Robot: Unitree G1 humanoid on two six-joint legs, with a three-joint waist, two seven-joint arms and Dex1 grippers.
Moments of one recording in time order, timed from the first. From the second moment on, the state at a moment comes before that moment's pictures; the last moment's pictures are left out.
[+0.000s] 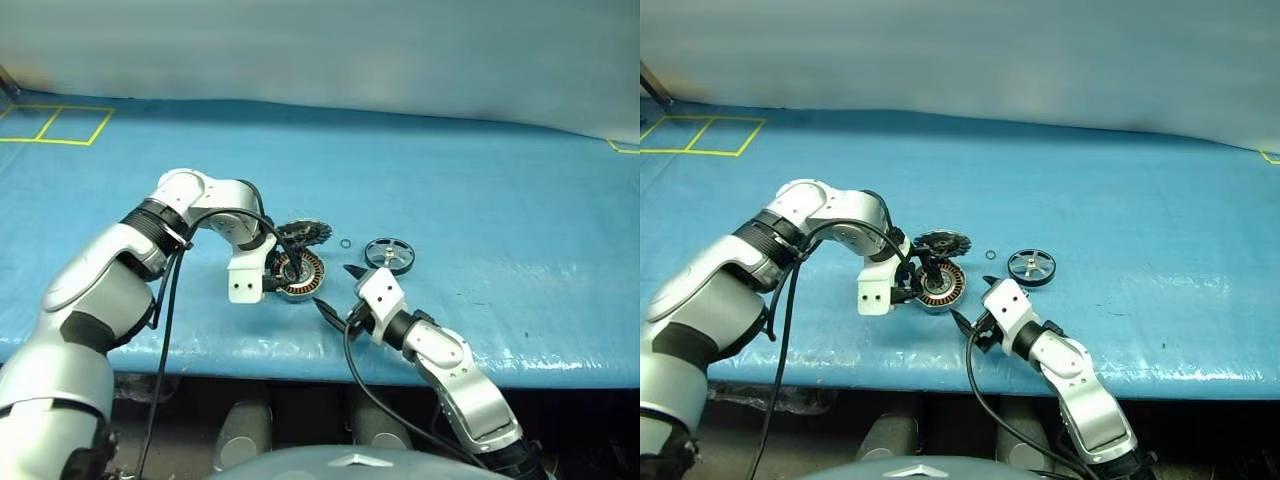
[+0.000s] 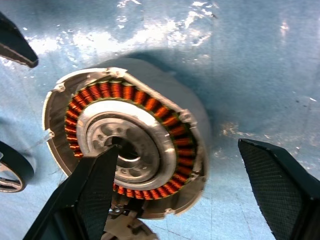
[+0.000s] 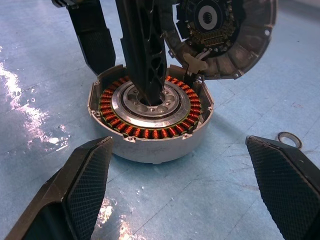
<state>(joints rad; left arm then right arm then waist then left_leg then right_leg) -1.14 0.61 -0.87 0.68 0.66 -1.19 -1.03 0.08 -0.30 0.30 -0.40 0.04 0.33 0.46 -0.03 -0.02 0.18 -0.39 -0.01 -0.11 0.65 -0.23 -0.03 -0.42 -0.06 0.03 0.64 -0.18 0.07</state>
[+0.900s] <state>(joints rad) -0.44 0.83 -0.41 -0.13 -0.04 -0.16 -1.07 -0.07 -0.22 0.22 -0.25 0.00 0.41 0.32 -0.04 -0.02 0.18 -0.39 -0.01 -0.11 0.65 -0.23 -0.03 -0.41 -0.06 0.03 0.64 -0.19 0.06</state>
